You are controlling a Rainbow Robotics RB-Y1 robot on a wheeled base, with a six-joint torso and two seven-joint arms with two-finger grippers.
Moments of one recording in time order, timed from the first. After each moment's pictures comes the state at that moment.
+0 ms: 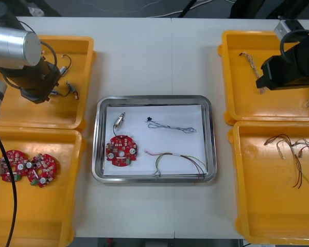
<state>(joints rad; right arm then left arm) -0.65 -0.66 -0.09 -1.94 -0.76 1.92 1.27 -0.78 0.53 -0.01 -1.22 0.36 1.49 -0.32</state>
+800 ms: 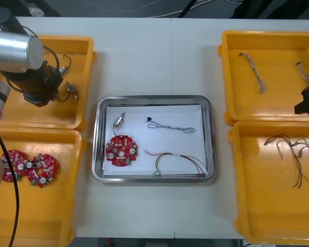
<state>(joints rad) -0.43 -0.76 -0.23 -1.95 -0.81 1.92 1.27 -0.78 0.51 -0.01 -1.18 0.36 1.47 -0.32</state>
